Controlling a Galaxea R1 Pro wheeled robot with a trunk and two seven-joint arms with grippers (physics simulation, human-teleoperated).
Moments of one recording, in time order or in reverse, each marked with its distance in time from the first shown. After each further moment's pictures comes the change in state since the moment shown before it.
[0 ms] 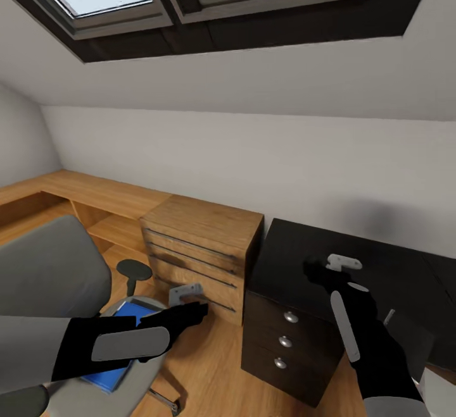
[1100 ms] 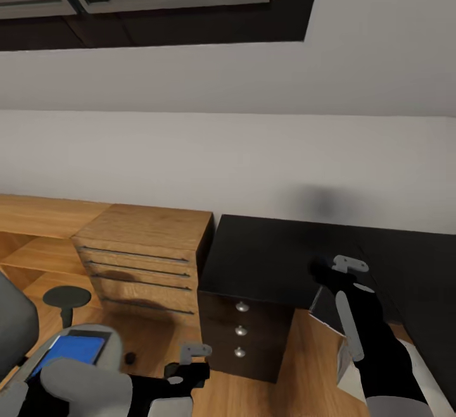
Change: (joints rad) left arm 0.226 -0.375 -0.430 0.772 0.158 -0.070 -0.331; right arm 0.000 0.000 -0.042 0.001 0.000 0.000 -0.002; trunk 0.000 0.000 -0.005
